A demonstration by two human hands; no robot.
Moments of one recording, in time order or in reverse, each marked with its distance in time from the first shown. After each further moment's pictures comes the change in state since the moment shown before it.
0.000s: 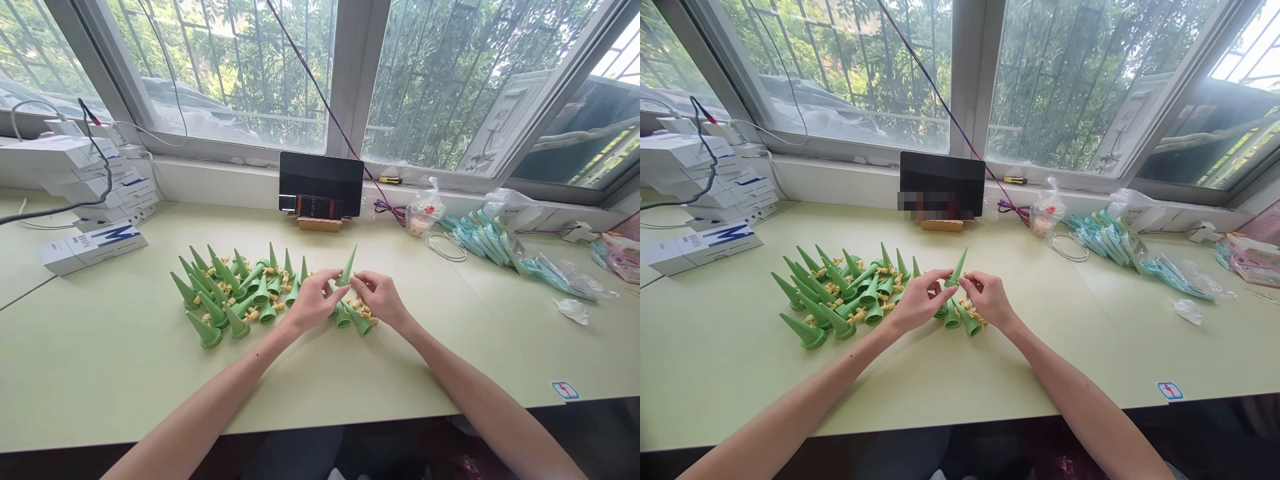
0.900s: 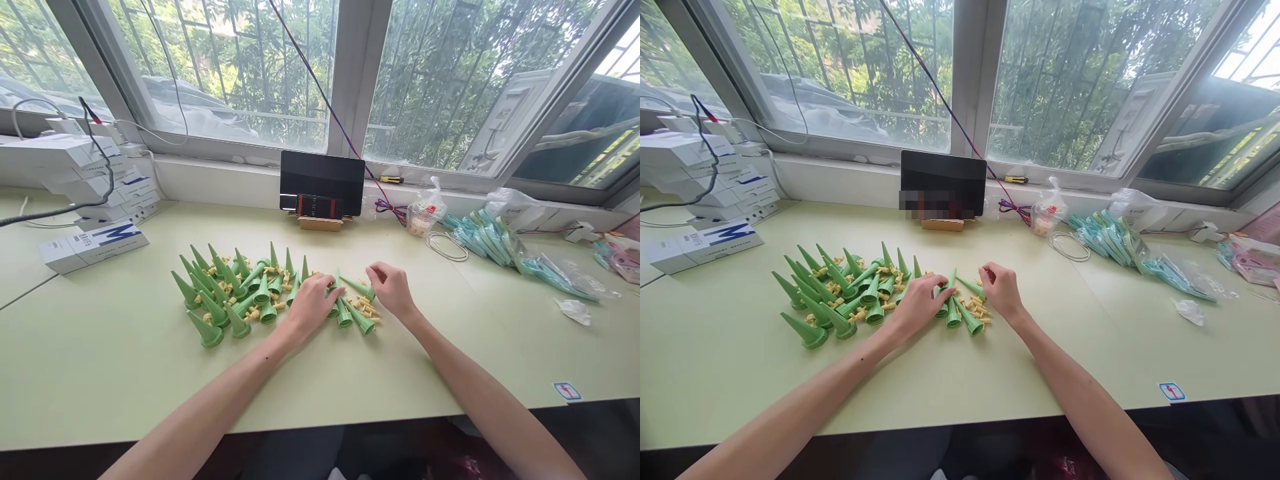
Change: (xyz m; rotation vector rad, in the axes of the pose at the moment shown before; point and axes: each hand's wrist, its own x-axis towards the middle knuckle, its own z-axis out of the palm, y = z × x) left_hand -0.001 -0.014 0.005 0.477 0.065 0.109; right_hand 0.013 0.018 -0.020 -0.392 0.231 -0.100
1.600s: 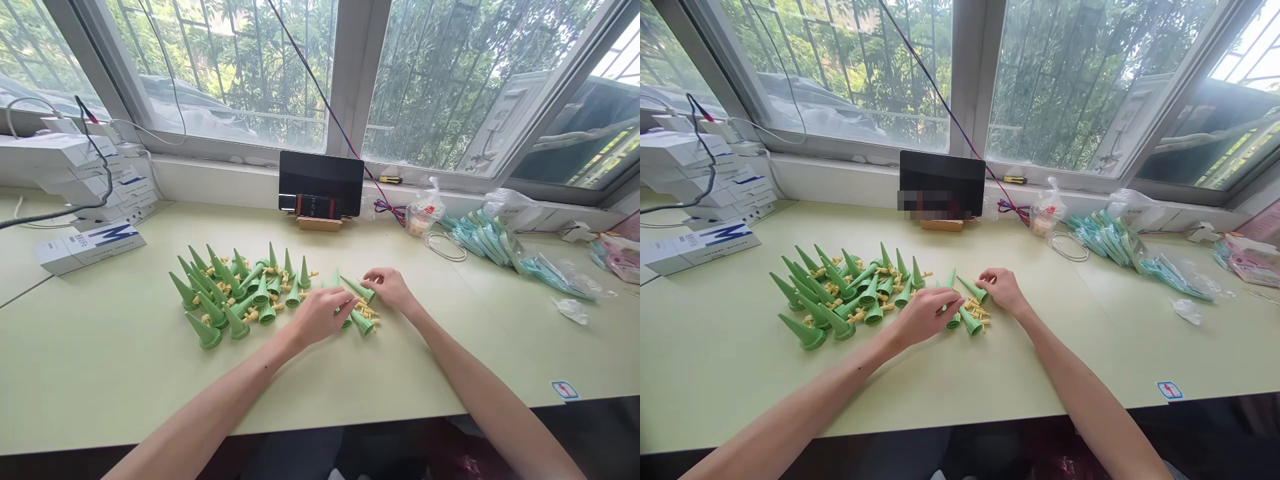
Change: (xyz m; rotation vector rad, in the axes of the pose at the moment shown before) left_hand -0.008 0.015 -0.002 -0.106 -0.044 0.383; right_hand 0.012 0.031 0.000 0.020 -0.267 0.167
